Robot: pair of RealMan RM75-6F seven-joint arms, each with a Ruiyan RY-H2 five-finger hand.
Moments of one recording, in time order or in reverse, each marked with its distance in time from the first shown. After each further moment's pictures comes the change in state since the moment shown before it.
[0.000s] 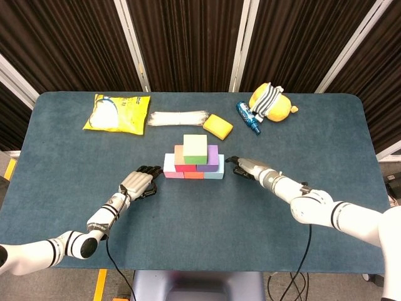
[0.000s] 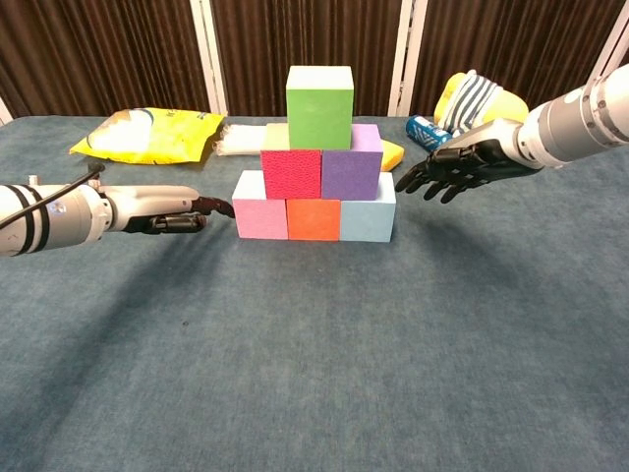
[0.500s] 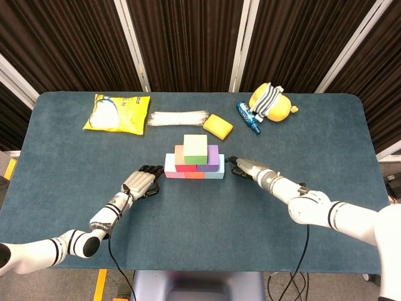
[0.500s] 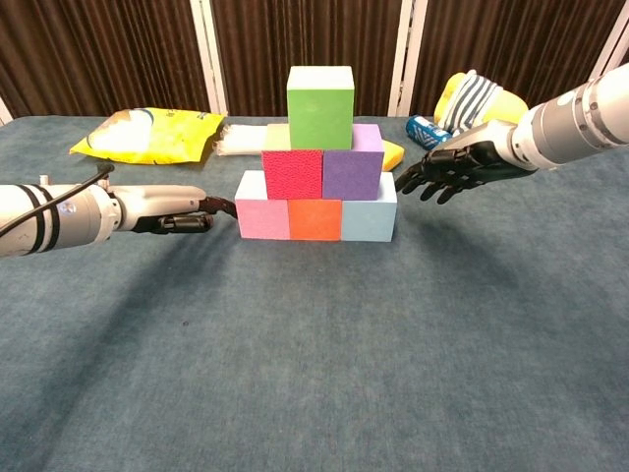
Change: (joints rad) left arm -0.011 -0.014 -0.007 0.011 0.005 -0.013 0.002; right arm 0.023 -0.008 -0.025 -0.008 0.045 0.023 -0.021
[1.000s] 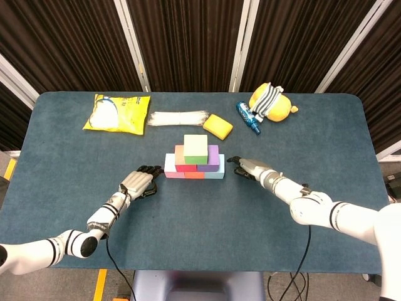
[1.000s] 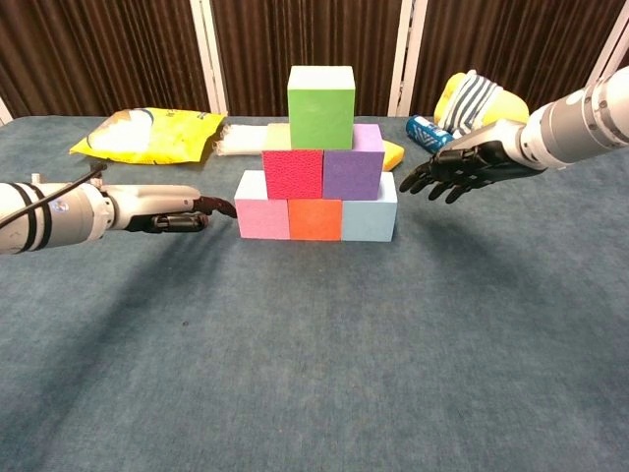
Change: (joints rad) left arm 0.012 0.022 0.002 -0.010 -0.006 0.001 -0.012; right arm 0.015 0.020 -0.043 -0.021 0.051 0.028 -0.027
